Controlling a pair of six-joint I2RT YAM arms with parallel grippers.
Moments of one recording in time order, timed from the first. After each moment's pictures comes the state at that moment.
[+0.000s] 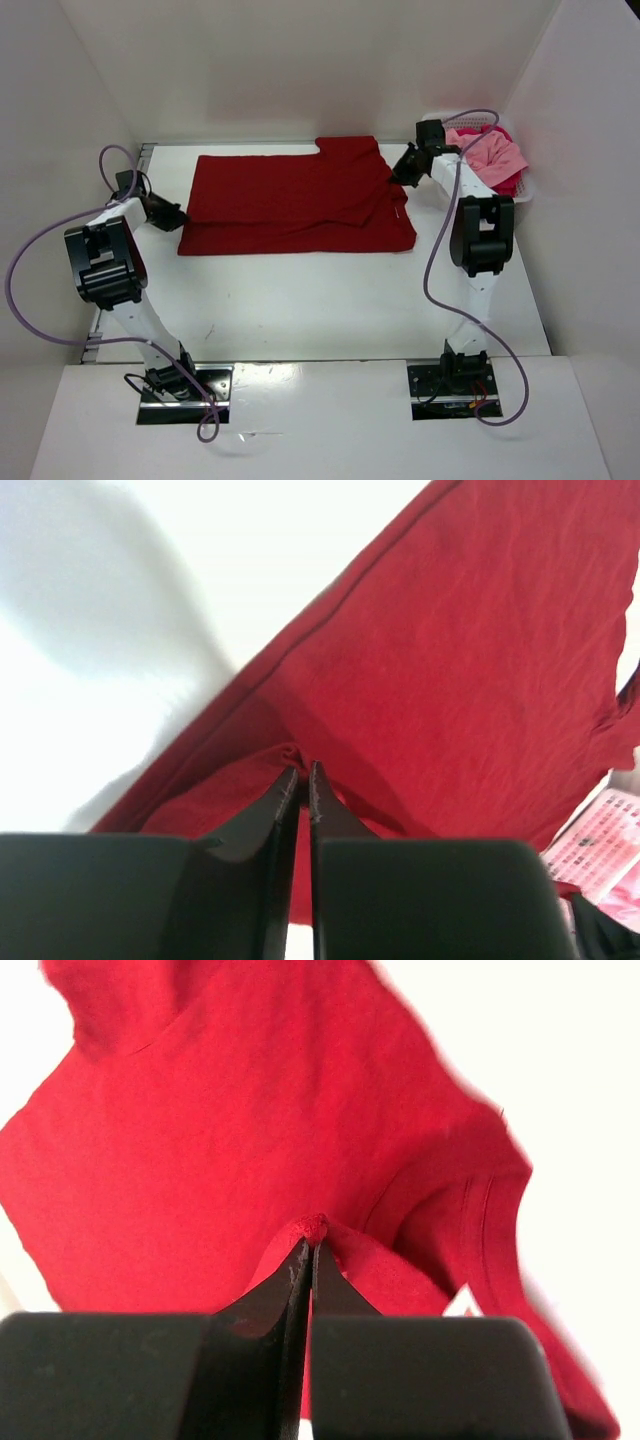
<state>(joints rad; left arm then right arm) 0.37 1.88 1.24 -0.34 0.30 -0.81 0.07 2.12 1.77 -0.53 -0.17 0.70</state>
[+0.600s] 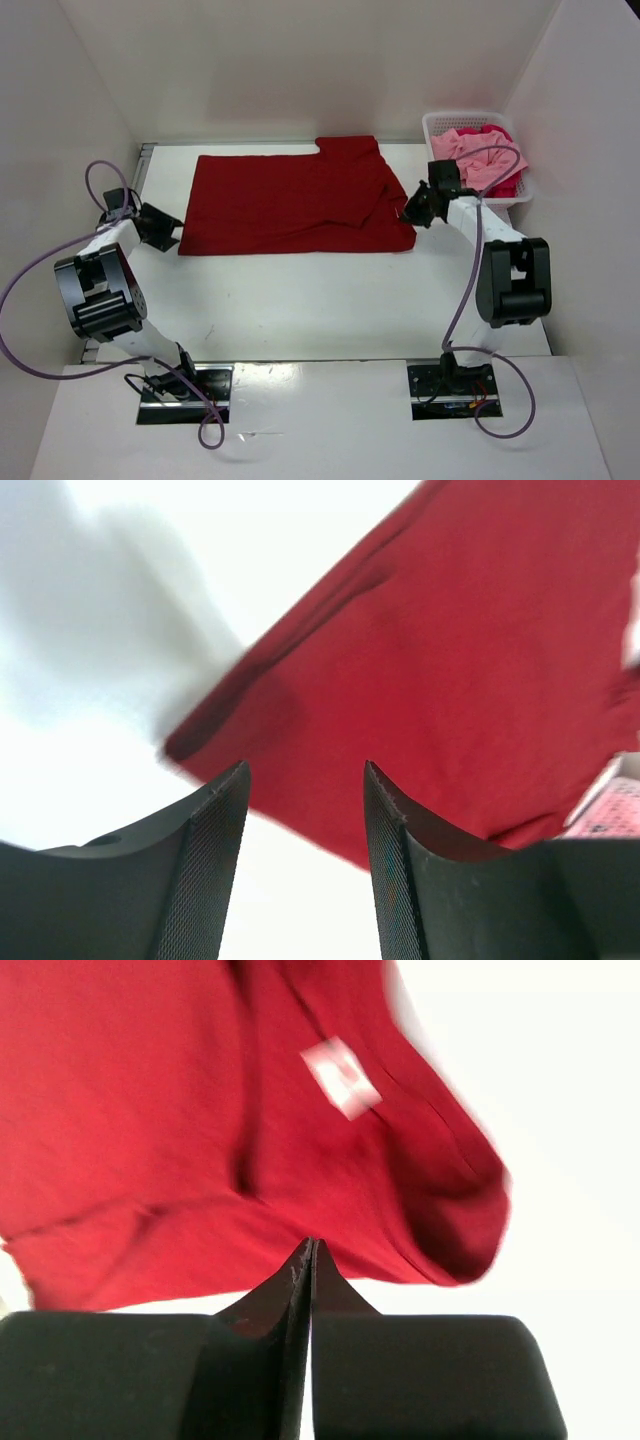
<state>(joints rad) 0.42 1.65 1.01 -0.29 0.30 -0.79 0.07 1.68 1.18 -0.40 -0.15 0.71</state>
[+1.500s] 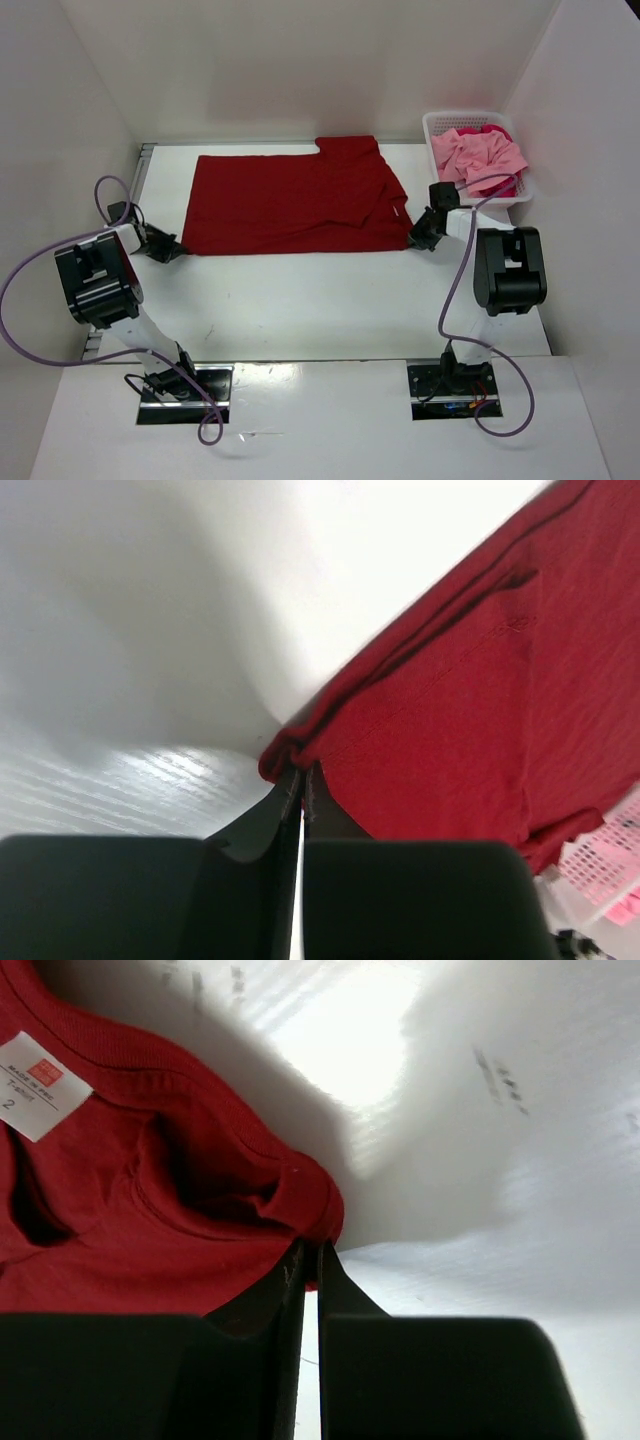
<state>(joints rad) 0.45 1.76 0.97 -0.32 0.33 -0.74 0.02 1.76 1.01 -0.36 -0.06 0.73</state>
